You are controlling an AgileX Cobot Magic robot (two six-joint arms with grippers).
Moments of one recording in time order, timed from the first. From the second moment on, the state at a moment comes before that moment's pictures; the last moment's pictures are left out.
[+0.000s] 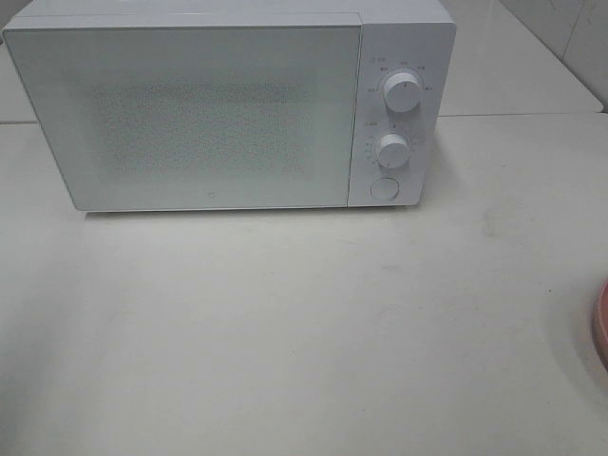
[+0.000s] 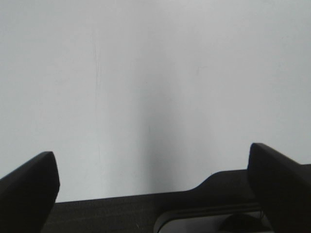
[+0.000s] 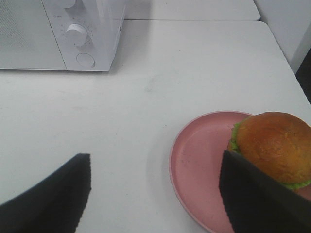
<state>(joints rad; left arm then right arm) -0.08 0.68 -0.85 -0.06 1.22 -0.02 -0.03 0.00 -0.51 0.06 0.99 -0.04</state>
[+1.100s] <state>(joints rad) -0.08 0.10 -0.52 -0.06 1.09 0.05 -0.03 0.00 -0.51 0.06 0.99 -0.03</state>
